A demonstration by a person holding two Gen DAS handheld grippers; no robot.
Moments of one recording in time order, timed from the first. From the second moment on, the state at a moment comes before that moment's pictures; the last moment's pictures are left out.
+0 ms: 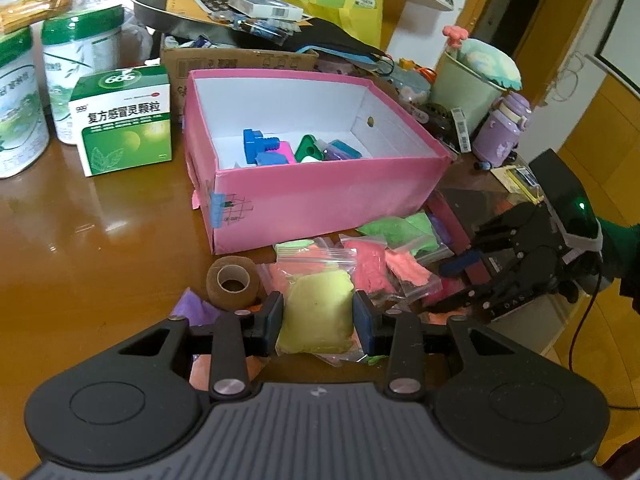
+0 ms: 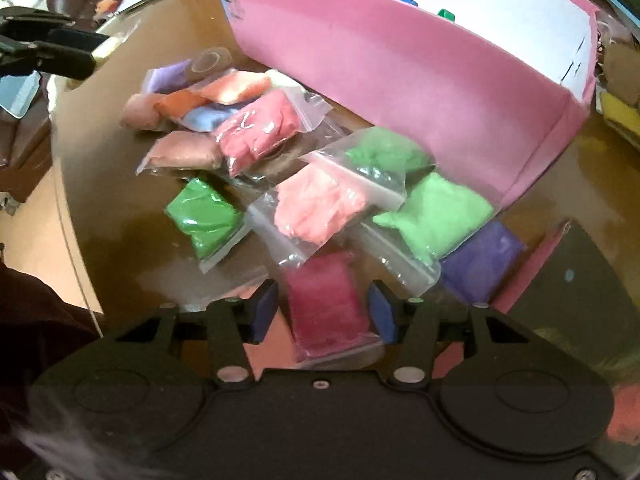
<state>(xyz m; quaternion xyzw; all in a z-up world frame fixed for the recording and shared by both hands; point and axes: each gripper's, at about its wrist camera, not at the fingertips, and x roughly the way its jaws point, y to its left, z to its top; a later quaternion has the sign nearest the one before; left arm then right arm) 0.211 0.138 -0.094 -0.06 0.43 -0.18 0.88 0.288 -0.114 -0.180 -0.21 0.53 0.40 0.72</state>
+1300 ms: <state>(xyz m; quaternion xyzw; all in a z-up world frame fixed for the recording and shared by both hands) 0.287 0.077 -0.048 -0.07 0.35 -0.10 0.93 0.258 -0.170 -0.106 -0.13 0.43 0.40 0.80</state>
